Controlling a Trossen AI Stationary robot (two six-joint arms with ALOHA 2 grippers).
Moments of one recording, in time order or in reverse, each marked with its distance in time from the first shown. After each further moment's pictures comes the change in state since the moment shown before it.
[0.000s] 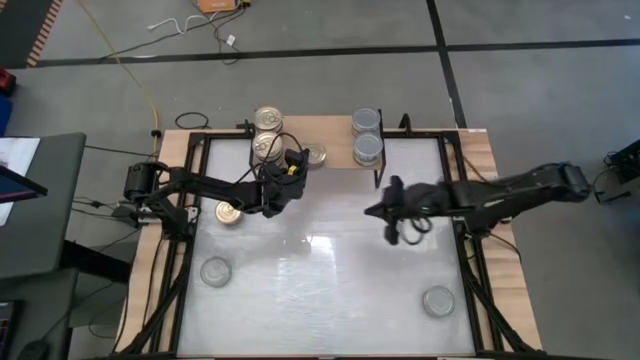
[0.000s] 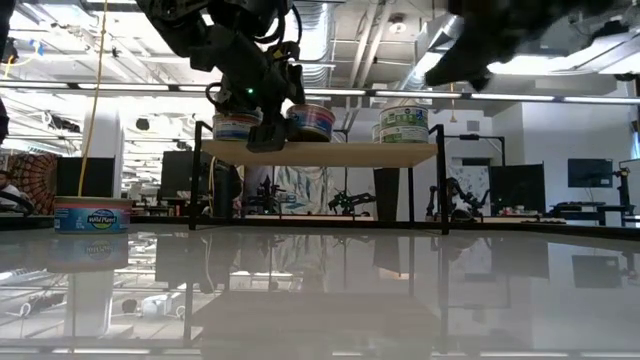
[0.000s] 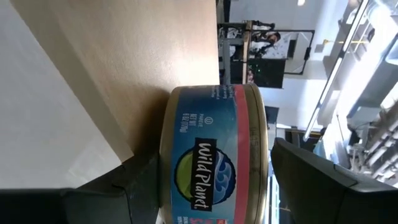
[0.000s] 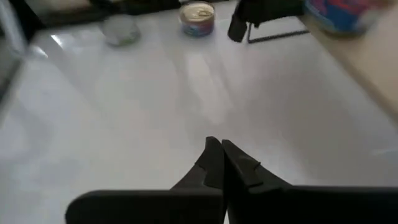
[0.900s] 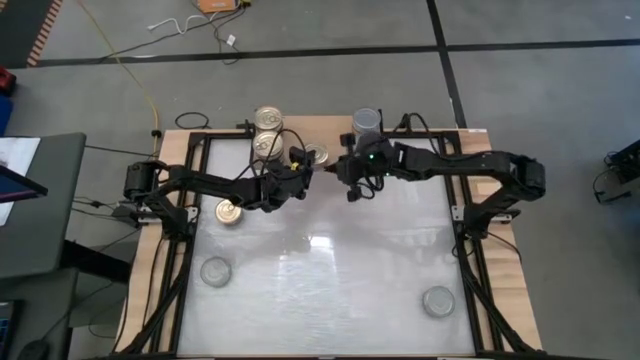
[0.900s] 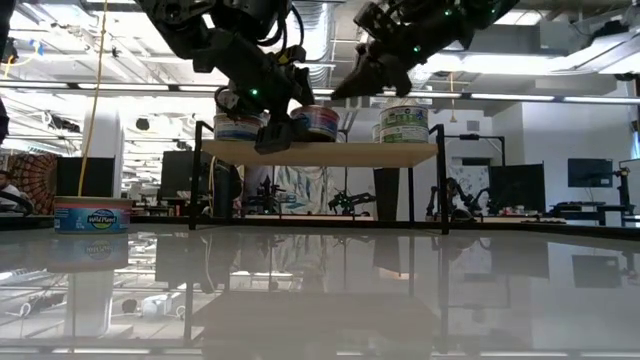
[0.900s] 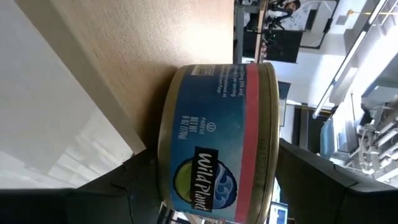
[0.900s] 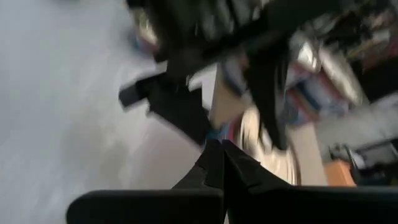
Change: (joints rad) left arm 0.040 -0.001 0.001 0.004 0.187 -0.014; right arm -0.360 0.466 0.369 0.175 -0.233 -0.943
